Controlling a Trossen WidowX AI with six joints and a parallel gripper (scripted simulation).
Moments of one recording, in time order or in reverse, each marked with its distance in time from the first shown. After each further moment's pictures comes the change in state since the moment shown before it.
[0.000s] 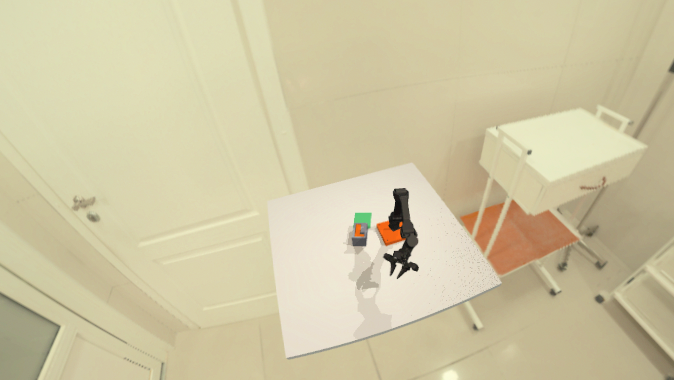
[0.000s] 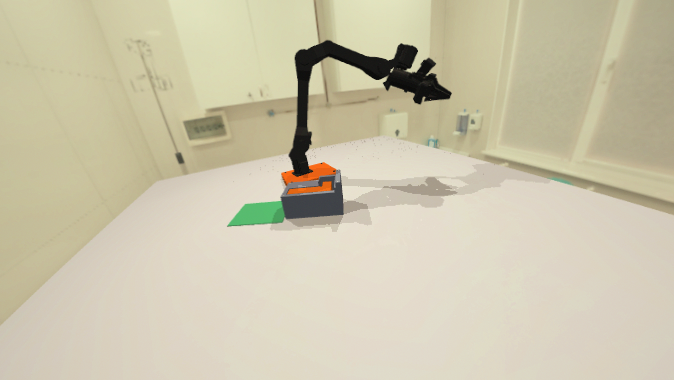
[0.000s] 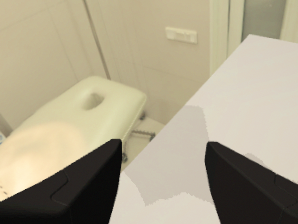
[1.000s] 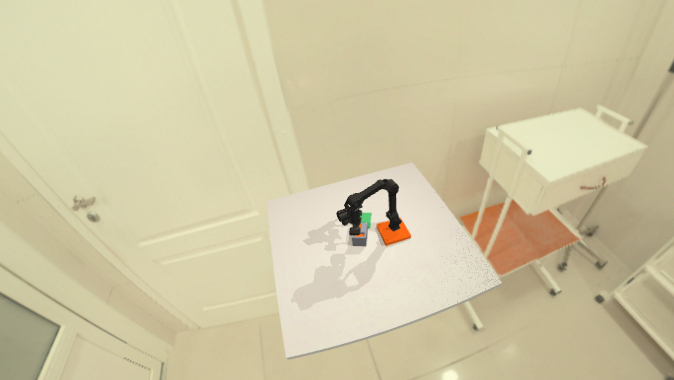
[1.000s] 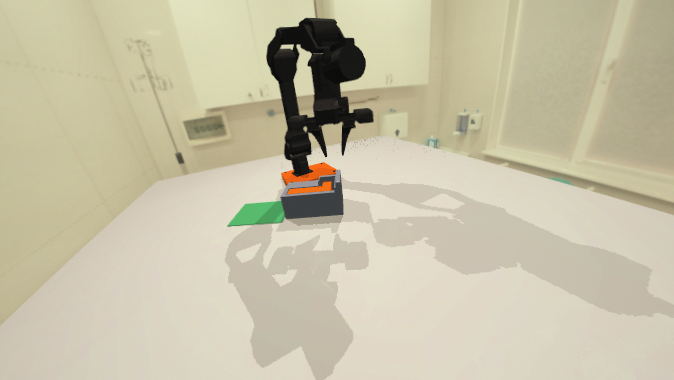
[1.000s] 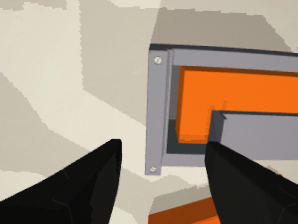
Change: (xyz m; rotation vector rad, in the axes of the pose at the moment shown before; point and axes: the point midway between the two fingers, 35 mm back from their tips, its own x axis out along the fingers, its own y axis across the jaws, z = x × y) arm -0.171 -0.398 -0.073 0.783 0.952 -0.783
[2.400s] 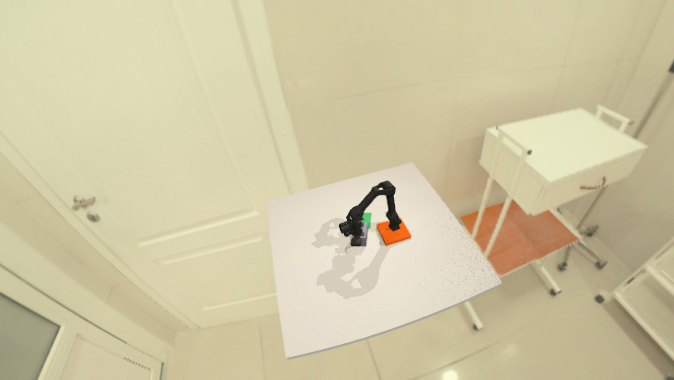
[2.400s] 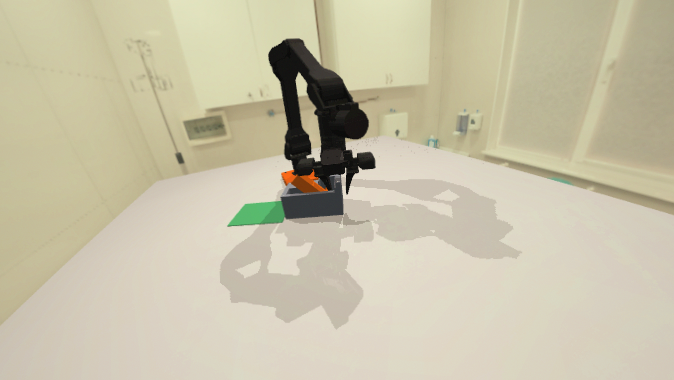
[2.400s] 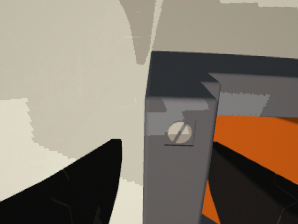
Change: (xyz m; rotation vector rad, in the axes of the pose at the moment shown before) arm 0.105 0.001 -0.002 0.008 0.005 0.007
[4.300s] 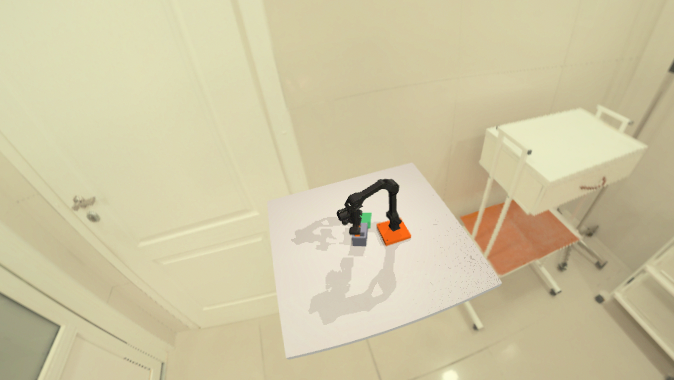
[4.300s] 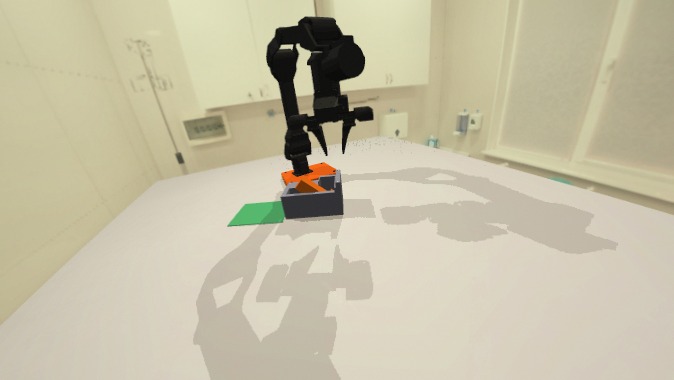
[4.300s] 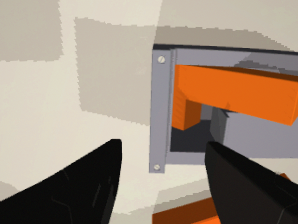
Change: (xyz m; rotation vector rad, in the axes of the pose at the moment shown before) arm -0.109 0.001 0.001 0.001 -0.012 0.007
